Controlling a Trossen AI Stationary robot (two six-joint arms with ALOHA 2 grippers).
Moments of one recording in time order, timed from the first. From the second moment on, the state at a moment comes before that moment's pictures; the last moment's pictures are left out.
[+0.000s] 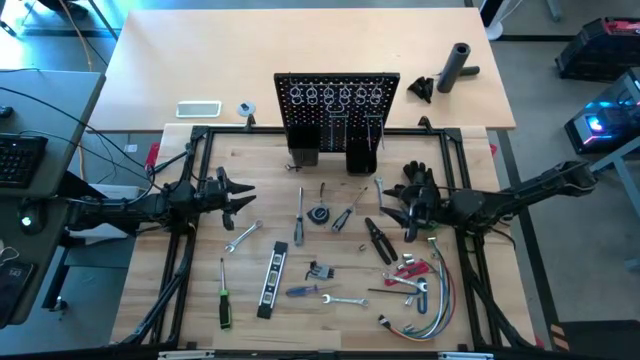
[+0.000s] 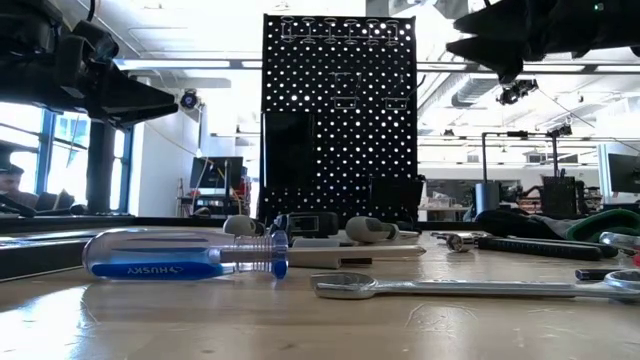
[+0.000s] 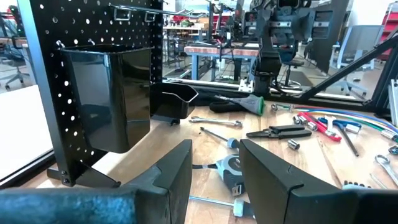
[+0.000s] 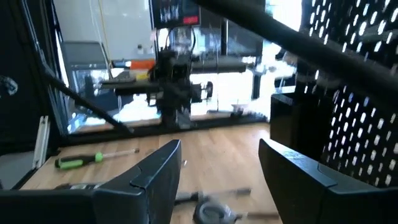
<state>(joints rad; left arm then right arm) 0.08 0.15 0.01 0.10 -0.19 -0.03 0.26 0.79 0.28 0.58 0.45 0.00</state>
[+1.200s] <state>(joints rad) 0.08 0.15 0.01 0.10 -0.19 -0.02 0.19 1.30 0.40 0.78 0.28 -0.03</state>
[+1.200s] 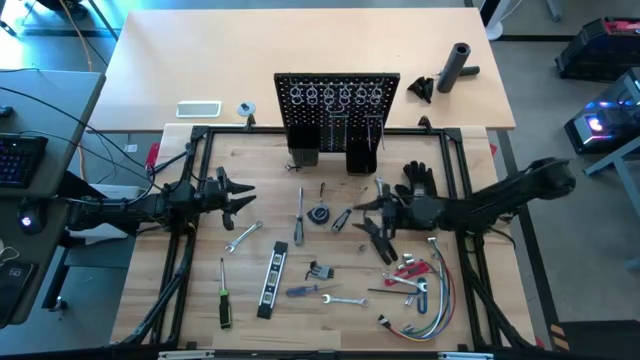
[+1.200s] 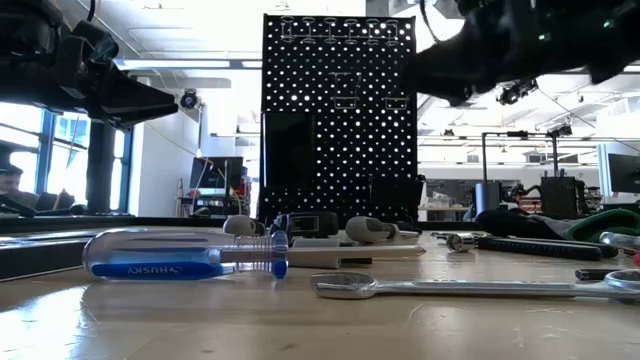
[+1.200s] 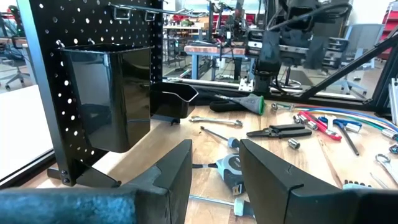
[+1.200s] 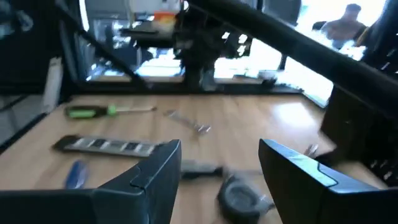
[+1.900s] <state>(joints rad) 0.08 0.15 0.01 0.05 -0.19 -0.02 0.07 1.56 1.04 -0.35 0.13 -0.36</state>
